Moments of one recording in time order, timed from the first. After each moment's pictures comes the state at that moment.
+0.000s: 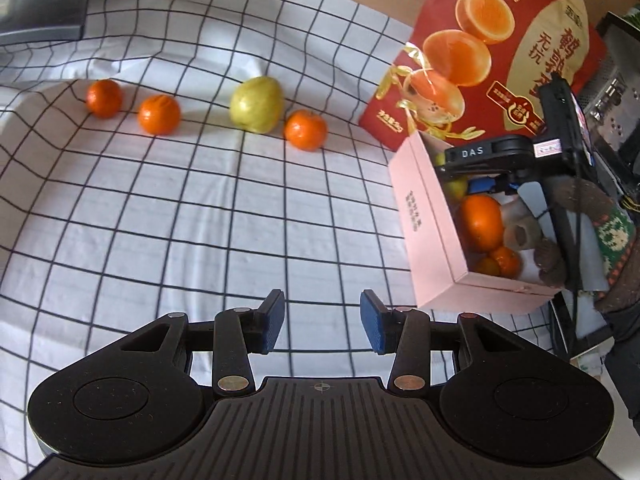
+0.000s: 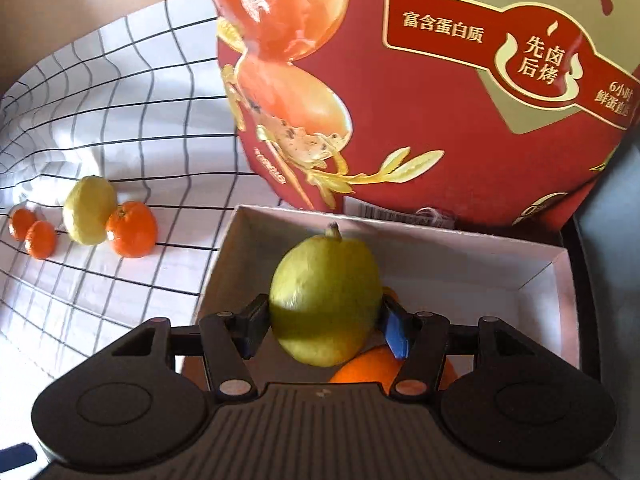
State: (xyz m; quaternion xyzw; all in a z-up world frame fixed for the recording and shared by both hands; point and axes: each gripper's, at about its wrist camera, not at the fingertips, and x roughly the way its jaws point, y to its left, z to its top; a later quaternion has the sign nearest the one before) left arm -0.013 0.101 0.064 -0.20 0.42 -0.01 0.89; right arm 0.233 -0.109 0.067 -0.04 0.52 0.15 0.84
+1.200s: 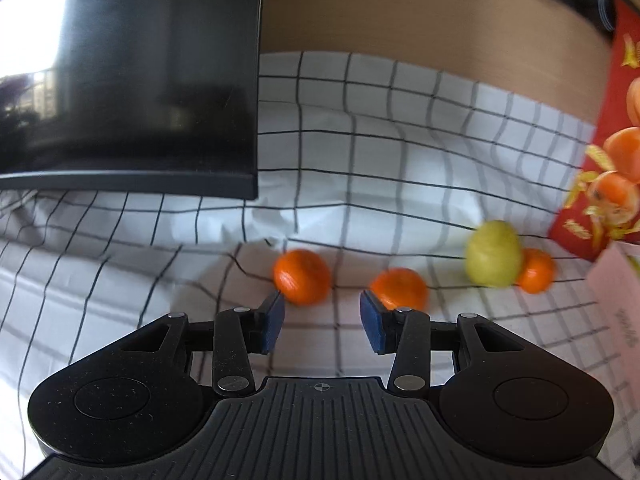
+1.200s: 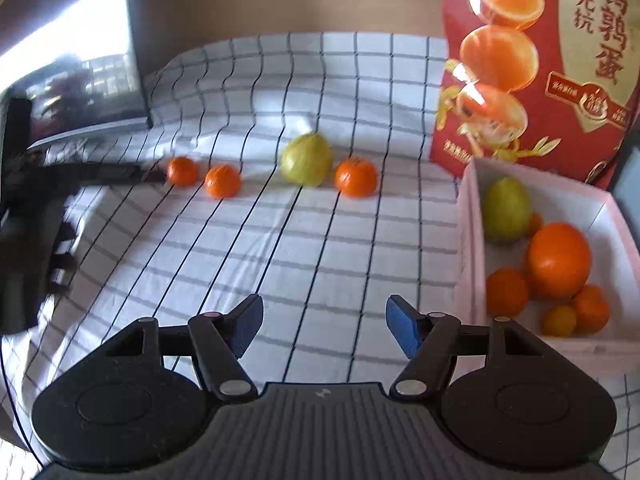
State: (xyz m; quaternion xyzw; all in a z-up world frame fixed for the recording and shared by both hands) left arm 0.075 0.283 0.056 -0.08 0.35 0.10 0.93; right arm 0.012 0.009 0.092 -0.06 0.42 0.20 0.88
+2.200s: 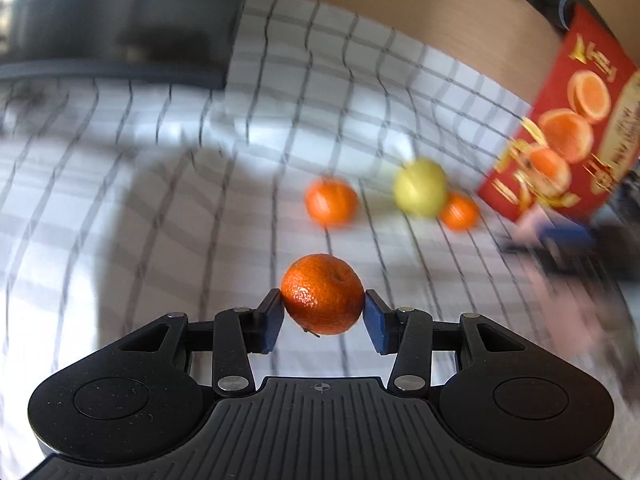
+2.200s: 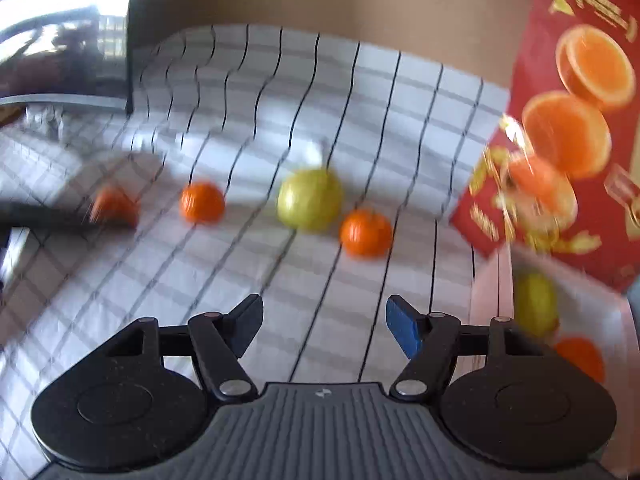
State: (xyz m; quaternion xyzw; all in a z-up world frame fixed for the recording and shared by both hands) left arm 0.006 0.268 0.043 -0.18 0.39 0.01 0.90; right arm 0.094 0.067 0.085 -0.15 0.38 0.21 0.89
